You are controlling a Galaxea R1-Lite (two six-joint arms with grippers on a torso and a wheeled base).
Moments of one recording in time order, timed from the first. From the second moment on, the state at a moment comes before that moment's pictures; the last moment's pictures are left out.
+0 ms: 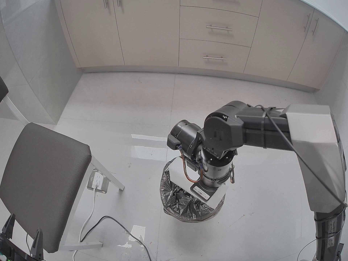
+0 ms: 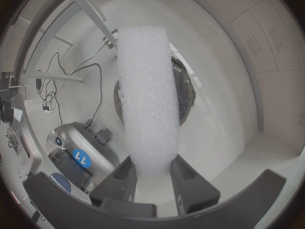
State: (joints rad) left arm 0.00 0.02 -0.02 0.00 -0.01 0.00; right arm 0.79 2.35 -2.00 1.03 -0.36 -0.04
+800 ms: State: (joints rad) left arm 0.00 0.02 -0.02 0.00 -0.01 -0.01; right arm 0.73 2.46 -2.00 0.93 -0.34 -0.06
